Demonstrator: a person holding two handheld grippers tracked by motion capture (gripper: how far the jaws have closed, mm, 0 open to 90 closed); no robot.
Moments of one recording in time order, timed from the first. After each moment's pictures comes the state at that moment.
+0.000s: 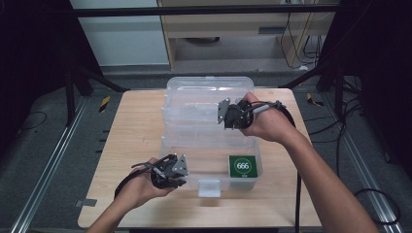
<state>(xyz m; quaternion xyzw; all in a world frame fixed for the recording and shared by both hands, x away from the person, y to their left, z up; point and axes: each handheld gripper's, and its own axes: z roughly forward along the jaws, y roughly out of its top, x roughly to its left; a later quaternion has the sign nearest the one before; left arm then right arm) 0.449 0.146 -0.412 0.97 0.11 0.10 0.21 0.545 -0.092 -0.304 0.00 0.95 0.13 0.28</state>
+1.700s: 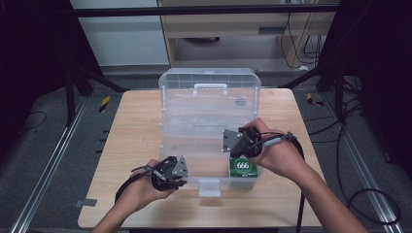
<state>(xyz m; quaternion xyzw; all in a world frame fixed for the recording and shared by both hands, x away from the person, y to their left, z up) 0.443 0.146 -0.415 0.96 0.11 0.12 0.21 0.468 -0.103 -0.322 -0.02 0.92 0.18 0.34</state>
